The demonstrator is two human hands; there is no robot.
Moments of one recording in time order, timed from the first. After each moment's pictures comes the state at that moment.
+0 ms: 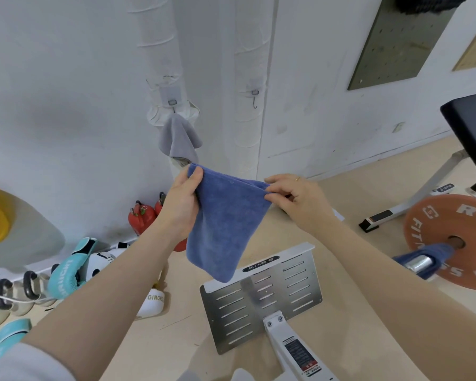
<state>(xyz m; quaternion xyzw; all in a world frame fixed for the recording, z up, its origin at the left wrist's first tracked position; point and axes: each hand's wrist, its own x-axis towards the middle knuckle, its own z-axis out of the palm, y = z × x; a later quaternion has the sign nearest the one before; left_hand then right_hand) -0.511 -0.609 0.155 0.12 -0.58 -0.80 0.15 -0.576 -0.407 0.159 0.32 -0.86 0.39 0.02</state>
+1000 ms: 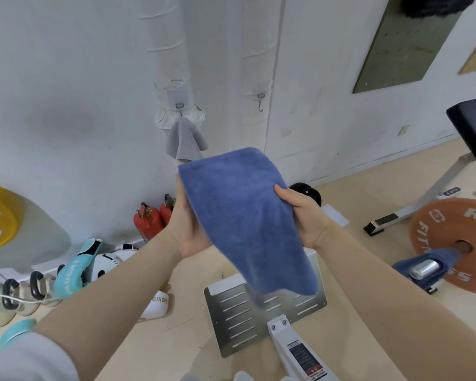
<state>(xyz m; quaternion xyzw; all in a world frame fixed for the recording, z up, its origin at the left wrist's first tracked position) -0.485 -0.605 0.158 0.12 -0.39 -0.91 -0.04 -0.561 -0.423 0.160 0.09 -0.47 0.77 -0.42</state>
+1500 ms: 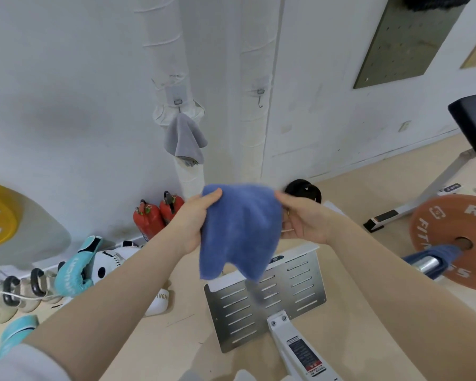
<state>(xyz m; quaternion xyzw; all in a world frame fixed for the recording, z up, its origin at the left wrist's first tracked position) -0.494 -0.604 0.152 0.24 -0.56 -0.80 -0.01 -0.590 -0.409 0.136 0.06 -0.63 0.62 -0.45</state>
